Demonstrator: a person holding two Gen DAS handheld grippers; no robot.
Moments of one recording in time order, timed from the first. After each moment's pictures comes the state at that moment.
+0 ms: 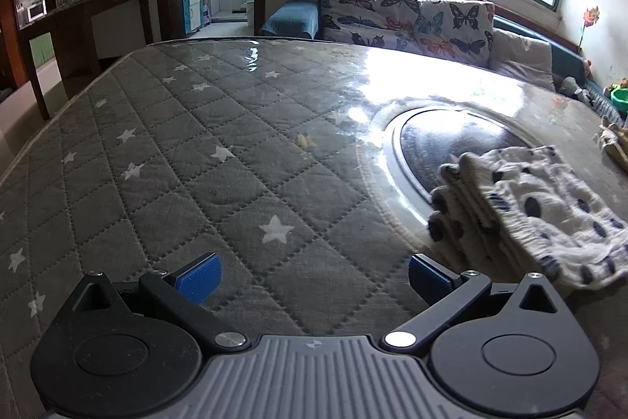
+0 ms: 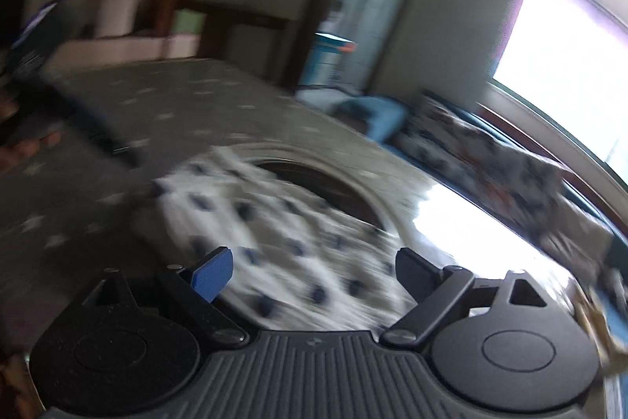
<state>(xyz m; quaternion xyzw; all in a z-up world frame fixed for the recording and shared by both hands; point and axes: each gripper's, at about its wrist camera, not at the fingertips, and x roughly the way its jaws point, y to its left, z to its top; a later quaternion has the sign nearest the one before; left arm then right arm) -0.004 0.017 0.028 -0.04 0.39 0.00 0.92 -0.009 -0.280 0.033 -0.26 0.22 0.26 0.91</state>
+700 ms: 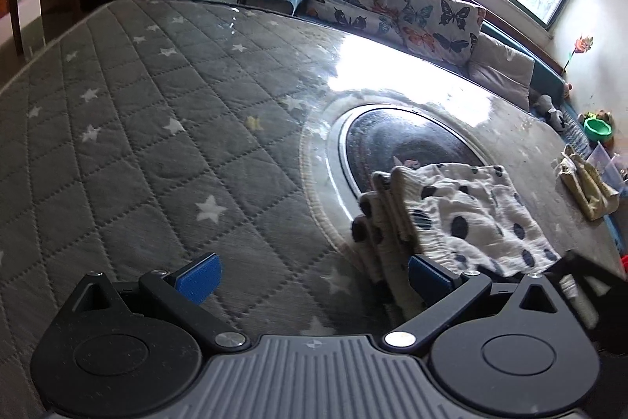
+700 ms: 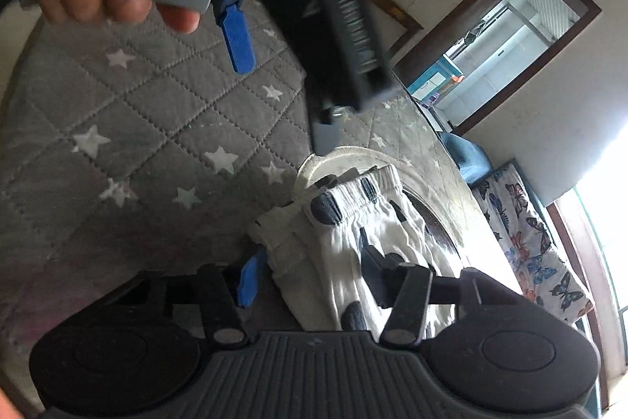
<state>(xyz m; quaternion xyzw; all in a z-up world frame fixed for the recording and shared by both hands) 0.002 -0.003 0.048 -0.15 0.43 -0.04 0.89 -0.020 -0.187 -0.034 -0.45 0.19 0.34 0.80</state>
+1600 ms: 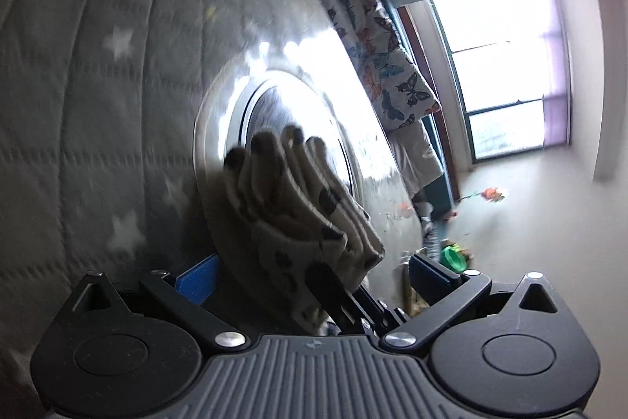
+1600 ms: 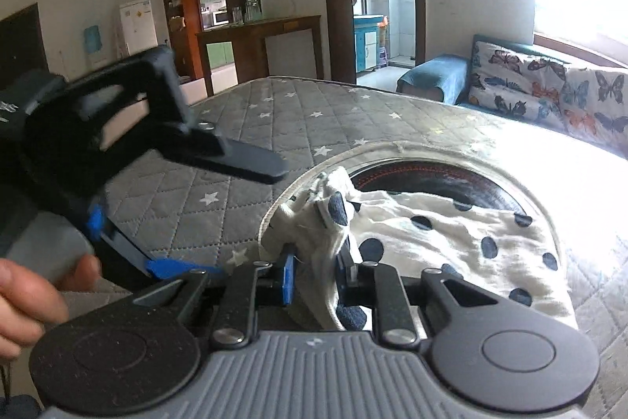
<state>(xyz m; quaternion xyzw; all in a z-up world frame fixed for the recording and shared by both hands) -0.018 0.003 0.014 -0.53 0.39 -0.11 0.74 0.066 -0.315 0.020 -0.07 0.30 0.35 0.89</state>
